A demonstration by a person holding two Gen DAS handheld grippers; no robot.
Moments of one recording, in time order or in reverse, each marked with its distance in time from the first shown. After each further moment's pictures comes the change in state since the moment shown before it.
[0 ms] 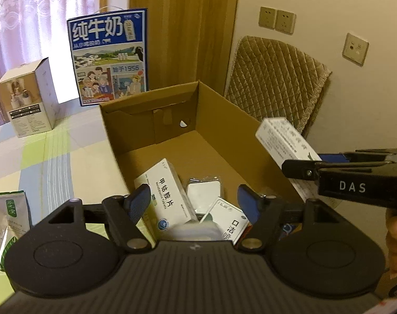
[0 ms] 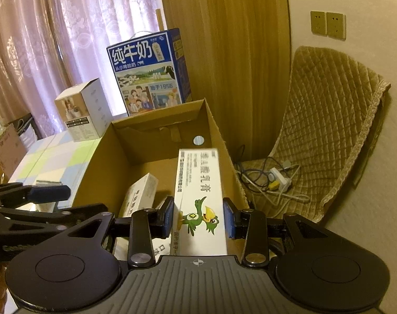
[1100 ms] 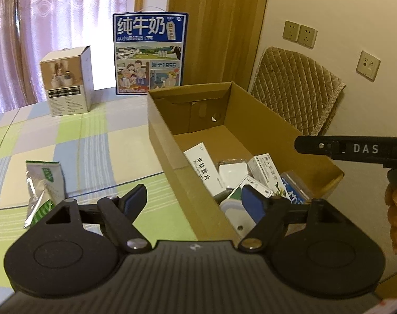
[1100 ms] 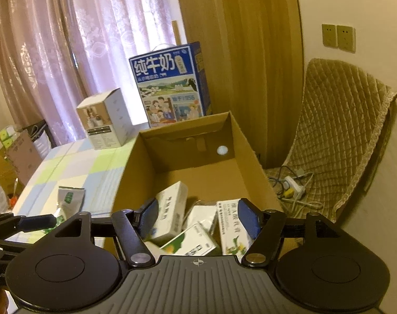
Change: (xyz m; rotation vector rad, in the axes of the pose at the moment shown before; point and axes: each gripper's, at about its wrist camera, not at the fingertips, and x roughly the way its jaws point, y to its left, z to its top) left arm -0.061 0.038 -0.036 -0.092 -0.022 0.066; right arm -0.034 0.042 -0.004 -0.006 -0.055 0.055
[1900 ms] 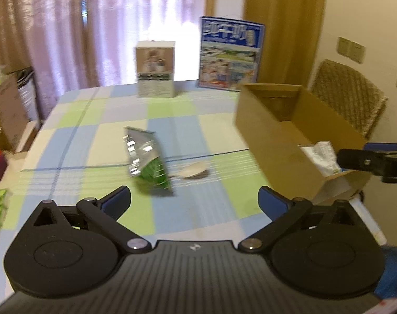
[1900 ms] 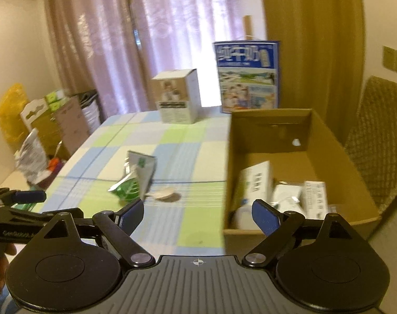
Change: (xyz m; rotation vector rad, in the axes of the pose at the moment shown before) left arm -0.105 0.097 -0.062 -0.118 -0.015 0.228; right arm -0.023 0.124 -0.046 -0.194 0.051 0.178
